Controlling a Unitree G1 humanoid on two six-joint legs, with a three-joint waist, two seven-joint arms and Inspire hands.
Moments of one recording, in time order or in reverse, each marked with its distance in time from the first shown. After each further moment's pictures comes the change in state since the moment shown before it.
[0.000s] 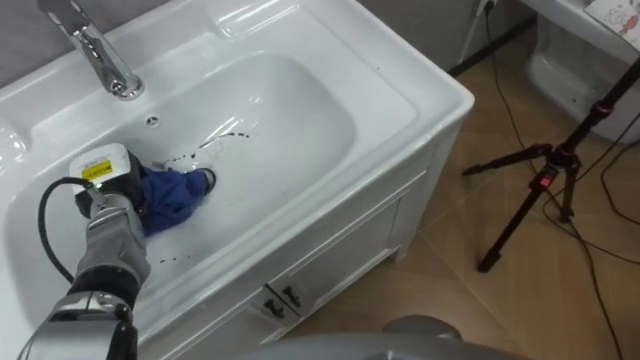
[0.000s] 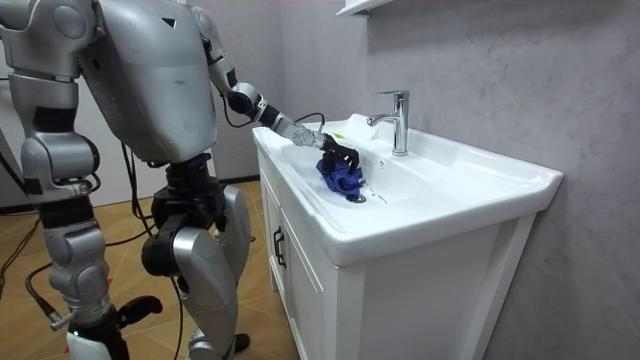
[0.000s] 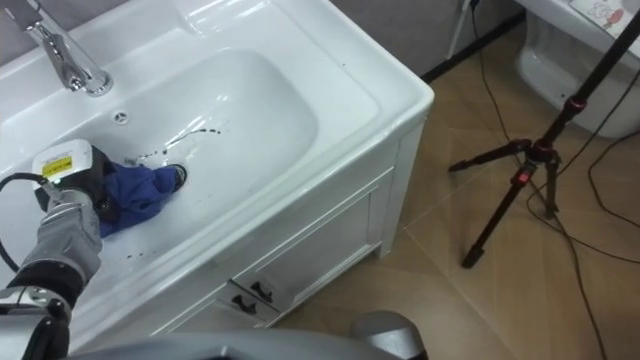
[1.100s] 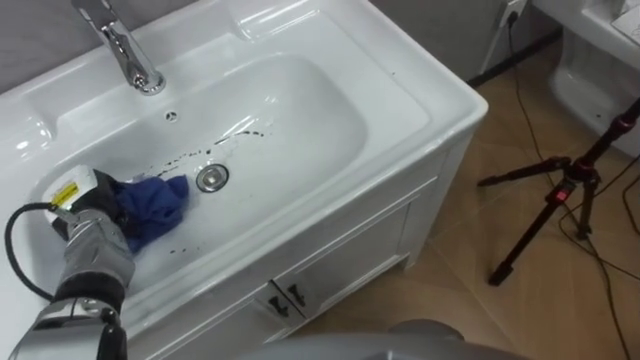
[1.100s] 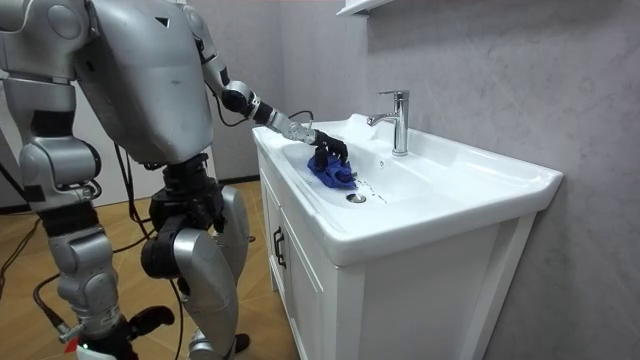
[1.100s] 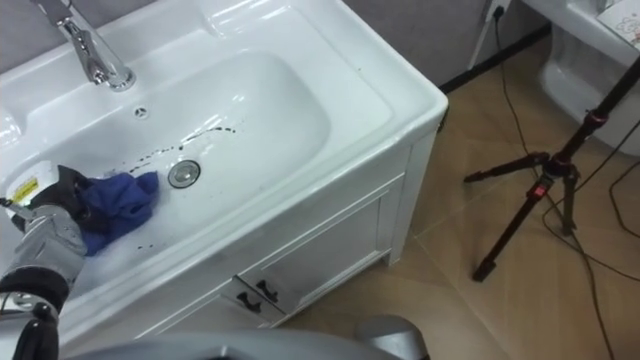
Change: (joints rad) left arm 0.012 0.010 0.082 0.004 -0.295 -0.008 0.015; right arm -0.045 -0.011 -0.007 -0.009 0.071 0.000 -0.041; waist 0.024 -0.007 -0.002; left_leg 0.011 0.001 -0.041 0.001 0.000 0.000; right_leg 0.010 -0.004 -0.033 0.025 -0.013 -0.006
